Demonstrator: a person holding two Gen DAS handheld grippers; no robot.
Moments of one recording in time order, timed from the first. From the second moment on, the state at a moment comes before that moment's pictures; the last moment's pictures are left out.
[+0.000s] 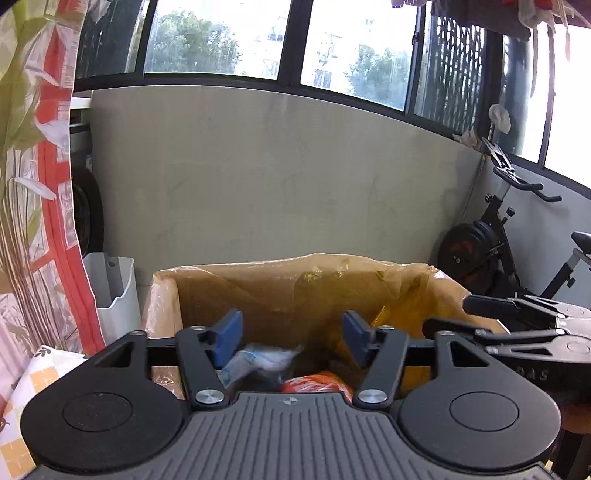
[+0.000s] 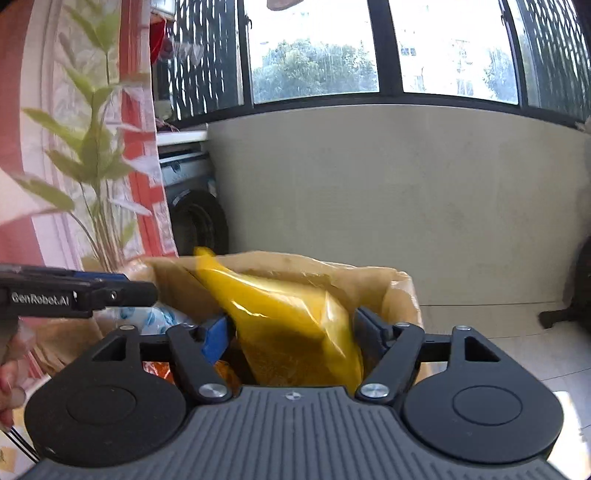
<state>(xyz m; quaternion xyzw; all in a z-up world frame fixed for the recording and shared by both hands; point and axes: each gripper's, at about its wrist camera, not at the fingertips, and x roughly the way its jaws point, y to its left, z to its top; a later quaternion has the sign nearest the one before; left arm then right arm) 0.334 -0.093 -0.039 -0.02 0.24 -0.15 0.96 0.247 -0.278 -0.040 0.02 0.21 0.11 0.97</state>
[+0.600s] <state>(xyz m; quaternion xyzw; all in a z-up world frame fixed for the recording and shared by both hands) 0.265 -0.084 -0.023 0.00 0.22 -0.16 0.96 0.175 -0.288 -0.028 0.00 0.21 0.11 0.97</state>
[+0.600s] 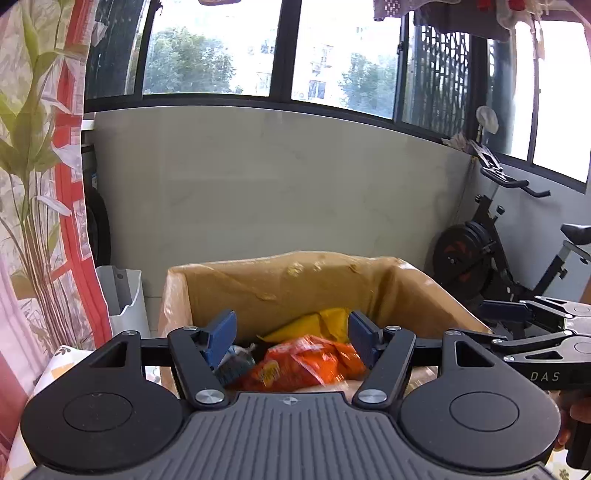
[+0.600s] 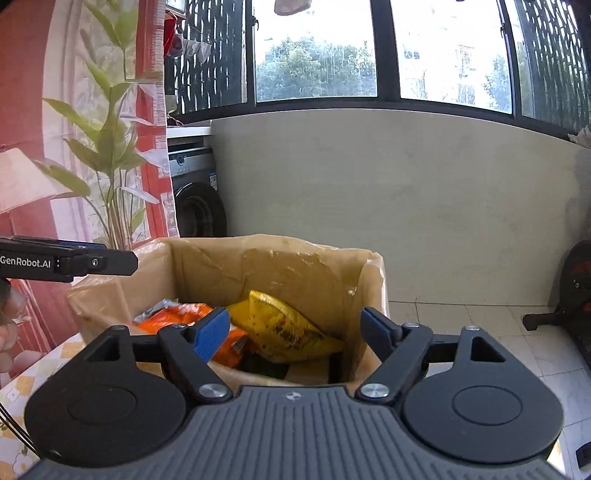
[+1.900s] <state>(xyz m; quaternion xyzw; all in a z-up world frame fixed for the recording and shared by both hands) 0.216 -0.168 -0.201 0.00 0.39 -0.19 0.90 0.079 -0.329 -0.198 0.01 0.28 0.09 0.96</state>
